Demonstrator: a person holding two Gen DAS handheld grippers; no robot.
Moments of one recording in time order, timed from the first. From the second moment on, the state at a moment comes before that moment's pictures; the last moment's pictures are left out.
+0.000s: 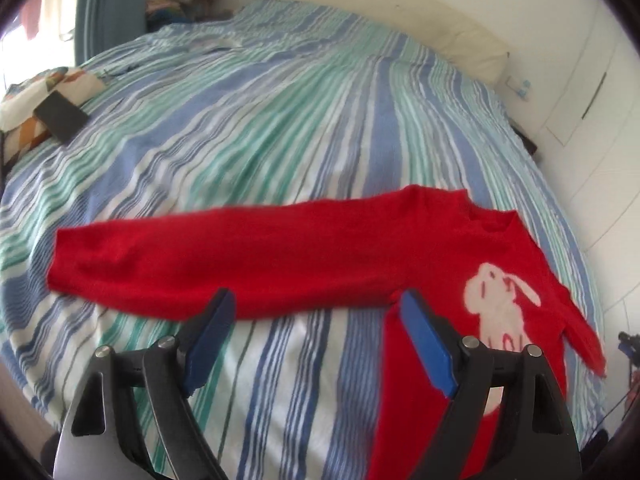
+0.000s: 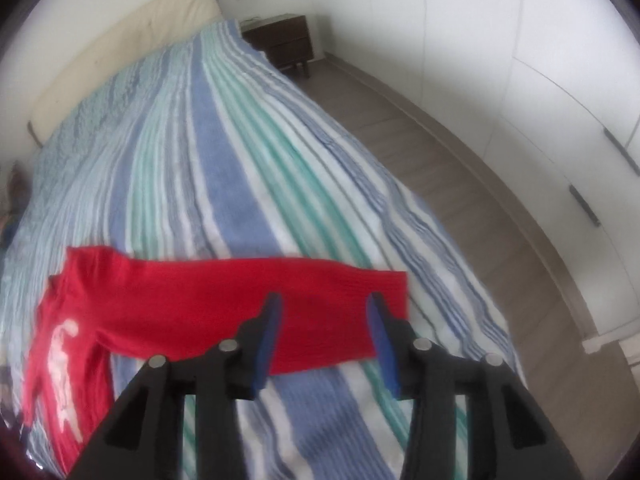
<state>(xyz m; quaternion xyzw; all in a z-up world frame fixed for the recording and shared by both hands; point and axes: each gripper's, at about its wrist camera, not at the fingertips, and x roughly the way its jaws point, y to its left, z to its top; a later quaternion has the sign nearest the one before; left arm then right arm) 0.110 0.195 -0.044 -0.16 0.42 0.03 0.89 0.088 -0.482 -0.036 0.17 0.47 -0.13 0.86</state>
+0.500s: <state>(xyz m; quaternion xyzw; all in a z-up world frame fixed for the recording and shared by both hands) 0.347 0.104 -0.102 0.02 0.55 -0.15 0.82 0.307 -0.241 -0.071 0.06 0.52 0.22 0.83</state>
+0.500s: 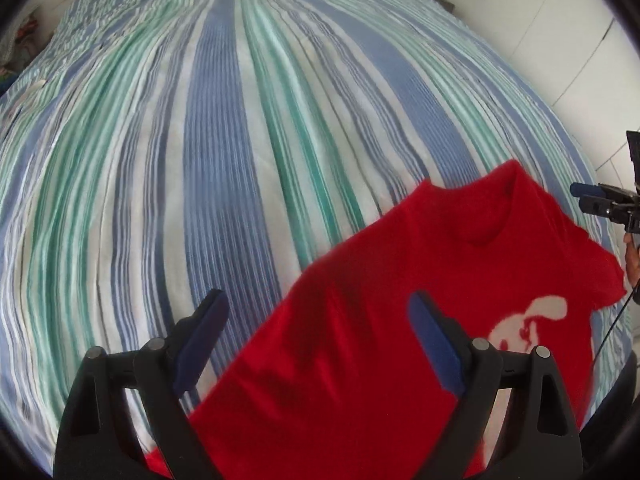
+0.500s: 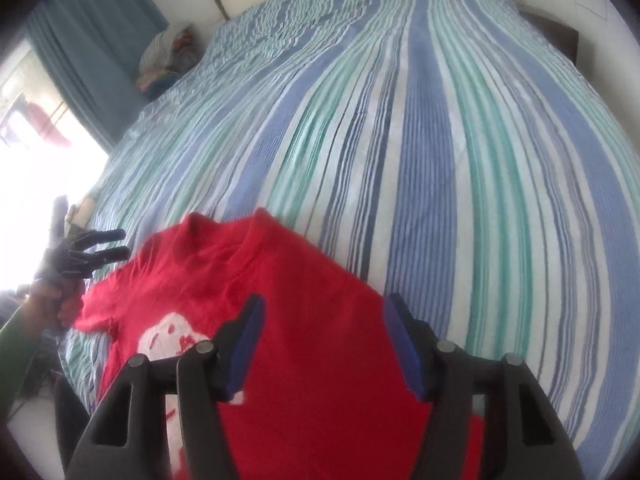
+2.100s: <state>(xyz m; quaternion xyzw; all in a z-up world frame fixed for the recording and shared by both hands) 0.041 0.105 -0.086 -0.13 0.44 0.00 0.89 0.015 -0.247 -0.039 -0.04 0.37 0.06 0.93</state>
